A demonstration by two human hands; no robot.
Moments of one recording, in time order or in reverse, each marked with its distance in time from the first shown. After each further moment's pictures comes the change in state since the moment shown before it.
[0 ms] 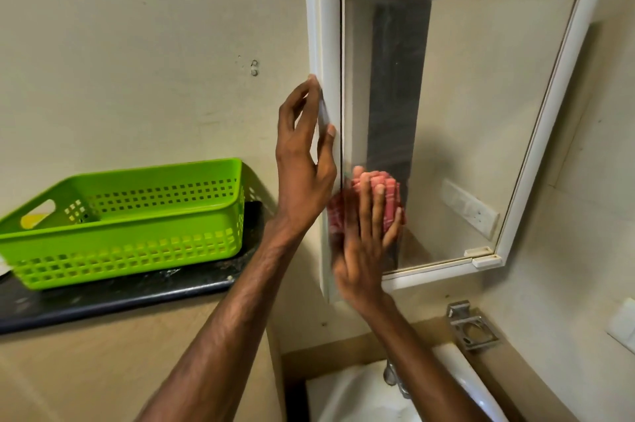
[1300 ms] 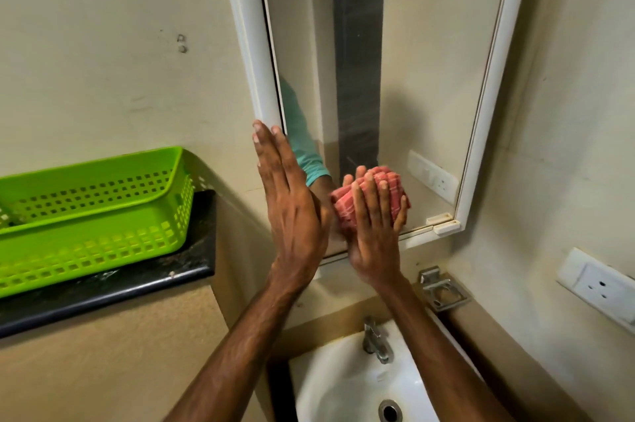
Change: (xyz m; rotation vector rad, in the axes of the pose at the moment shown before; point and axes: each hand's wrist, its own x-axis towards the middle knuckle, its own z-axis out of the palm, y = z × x) left_hand -0.092 0.013 0.058 0.265 -0.059 -0.125; right_hand -0.032 0.116 -0.014 -0.134 -0.038 -0.075
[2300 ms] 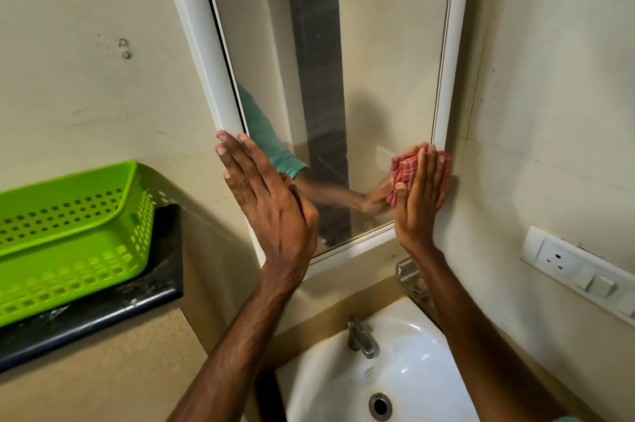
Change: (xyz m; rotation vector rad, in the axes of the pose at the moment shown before) left_hand -0.001 0.003 0.026 0.251 0.129 -0.063; right_hand 0.023 0.113 -0.023 -0.081 0.225 0.411
